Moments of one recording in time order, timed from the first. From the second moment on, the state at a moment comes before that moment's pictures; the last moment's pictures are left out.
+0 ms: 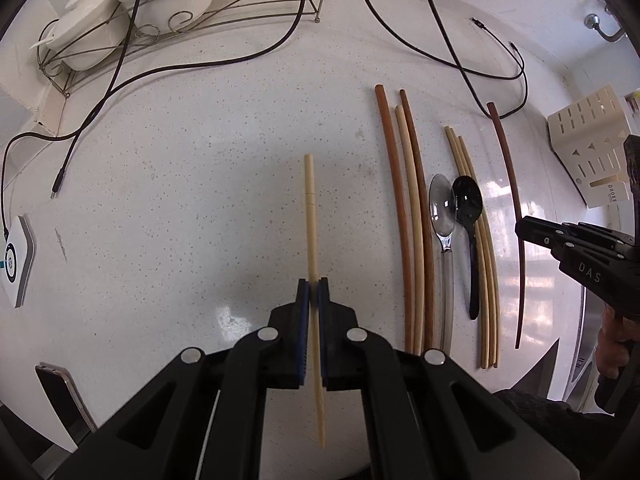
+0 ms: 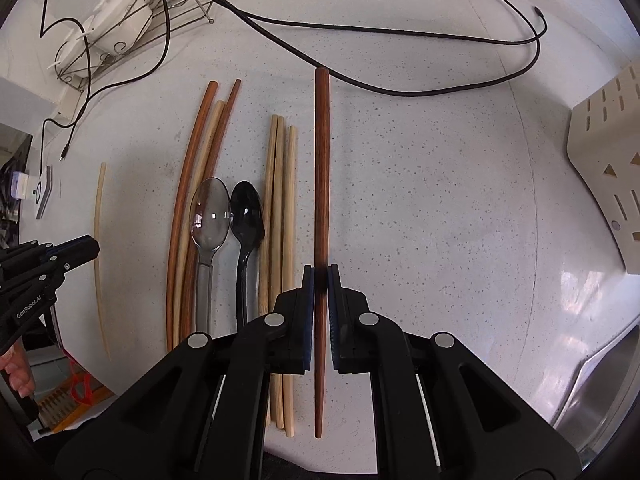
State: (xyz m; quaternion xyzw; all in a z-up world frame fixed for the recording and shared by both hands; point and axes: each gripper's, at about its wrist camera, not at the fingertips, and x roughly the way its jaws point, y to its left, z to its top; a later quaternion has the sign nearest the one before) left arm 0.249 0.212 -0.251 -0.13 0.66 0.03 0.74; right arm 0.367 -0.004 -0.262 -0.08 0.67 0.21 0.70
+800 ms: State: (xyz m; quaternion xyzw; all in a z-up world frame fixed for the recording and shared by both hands) left arm 0.258 0.144 -0.156 -0.10 0.56 -0.03 0.82; right arm 0.338 -0.084 -0.169 0.00 0.58 0.18 0.79
